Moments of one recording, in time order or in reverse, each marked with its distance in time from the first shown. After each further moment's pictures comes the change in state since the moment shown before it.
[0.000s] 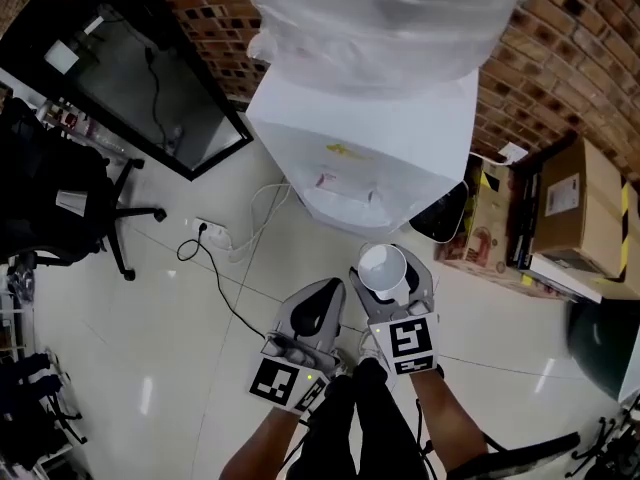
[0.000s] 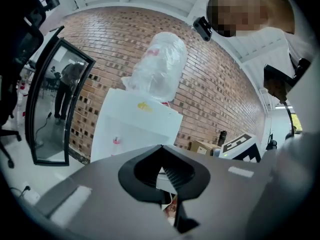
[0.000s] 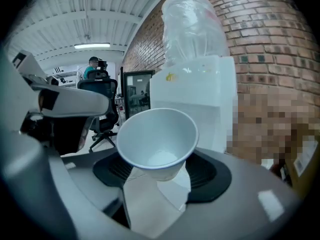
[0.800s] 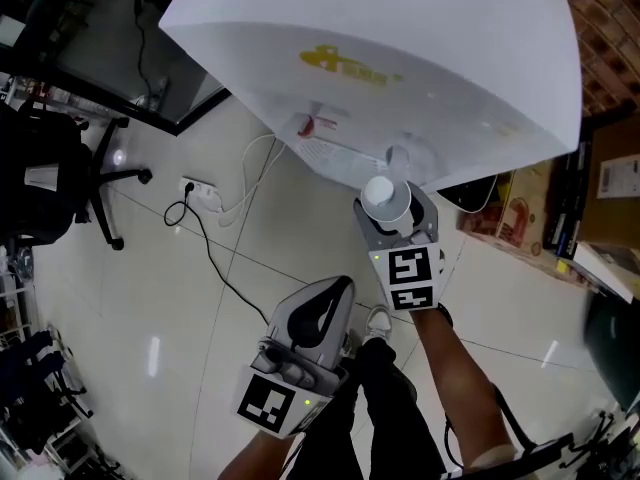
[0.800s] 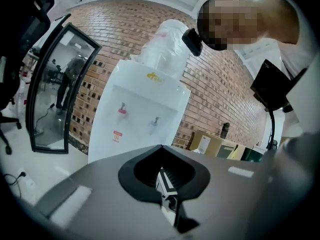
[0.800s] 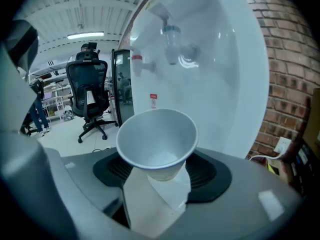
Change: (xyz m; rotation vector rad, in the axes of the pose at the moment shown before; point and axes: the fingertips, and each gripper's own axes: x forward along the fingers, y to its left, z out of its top) left arm 0.021 0.021 -0.088 -0.048 0.058 0.014; right arm 0.132 -0.047 -0.123 0.028 0.094 -0.025
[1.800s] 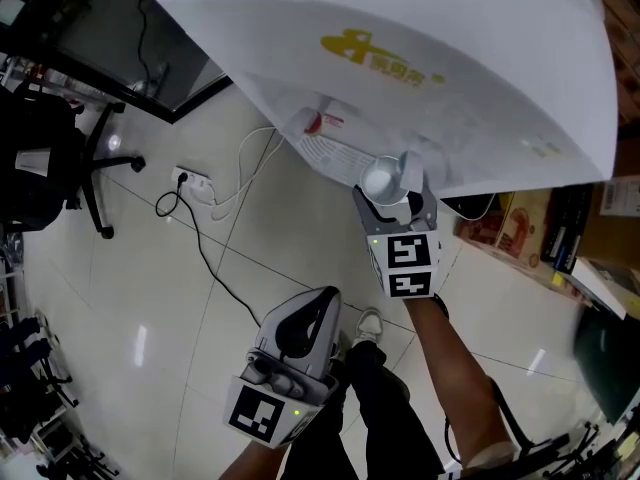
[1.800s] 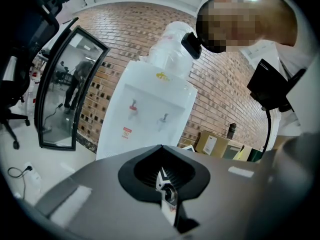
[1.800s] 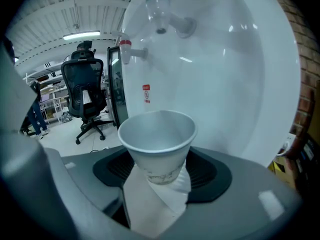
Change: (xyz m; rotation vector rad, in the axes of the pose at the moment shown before) left arm -0.013 0.018 -0.015 -0.016 -0.005 0.069; right arm 0.032 -0.008 -0.006 0.031 0.017 -0.003
